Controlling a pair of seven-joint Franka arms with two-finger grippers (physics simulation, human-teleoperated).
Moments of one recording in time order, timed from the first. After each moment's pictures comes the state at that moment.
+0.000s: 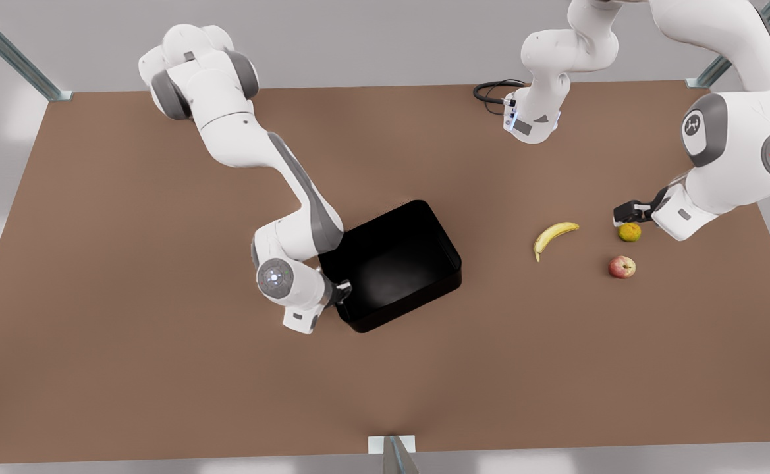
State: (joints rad) left arm -0.01 0.10 0.03 -1.62 -0.03 1.56 0.07; right arm 0.59 0.85 -0.16 -1.12 0.43 1.95 -0.07
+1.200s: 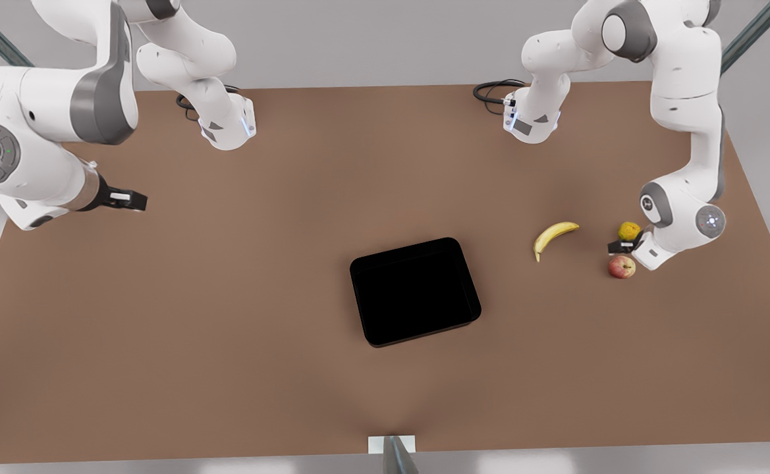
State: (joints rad) left arm 0.10 0.39 0.22 -2.17 -0.05 2.40 0.38; right arm 0.19 0.17 -0.12 -1.31 -0.14 1.17 0.16
